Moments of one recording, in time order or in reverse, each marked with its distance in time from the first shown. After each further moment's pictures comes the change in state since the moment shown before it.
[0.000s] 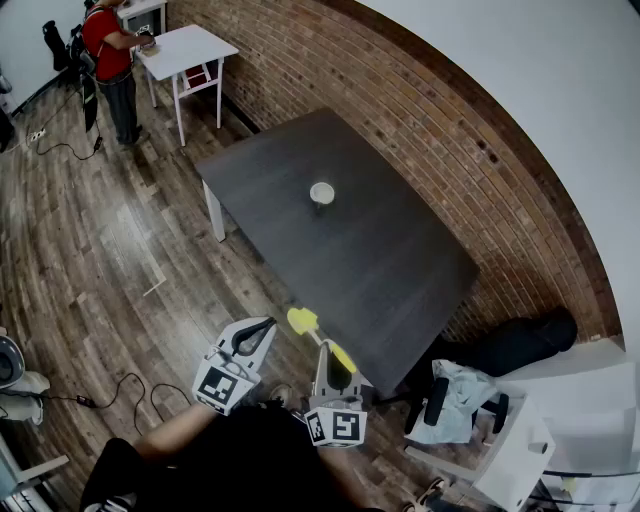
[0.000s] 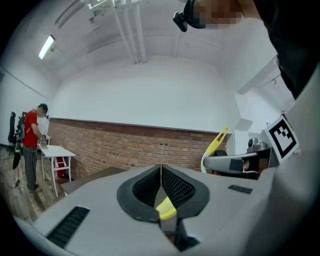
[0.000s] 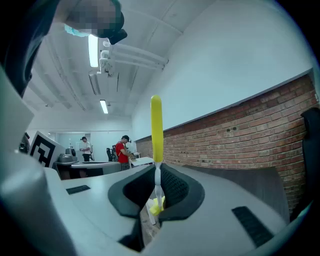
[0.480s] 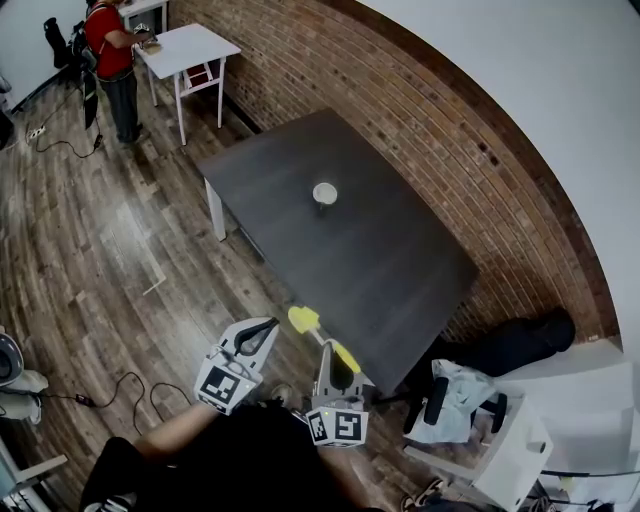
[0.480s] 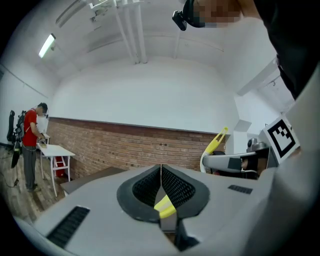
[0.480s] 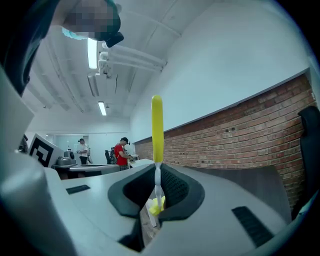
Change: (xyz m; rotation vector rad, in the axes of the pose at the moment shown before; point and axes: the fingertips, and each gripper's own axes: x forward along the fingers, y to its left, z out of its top) left arm -0.010 0.004 0.001 -0.009 -0.008 -0.011; right arm -0.002 0.009 0.000 0.020 -0.017 -0.022
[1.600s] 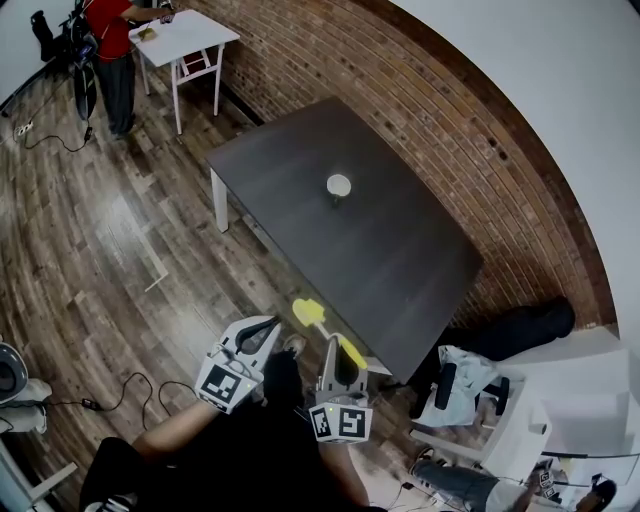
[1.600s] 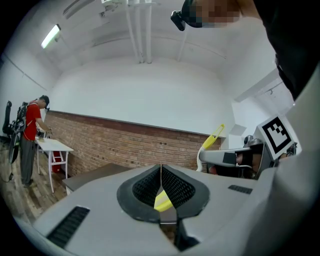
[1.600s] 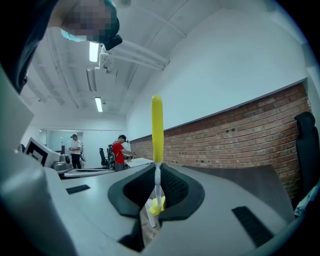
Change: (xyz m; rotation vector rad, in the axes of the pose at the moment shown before) left arm -0.052 0.066 -0.014 -0.040 0.011 -0.059; right arm 0.031 0.075 -0.013 -0.024 0.004 -0.070
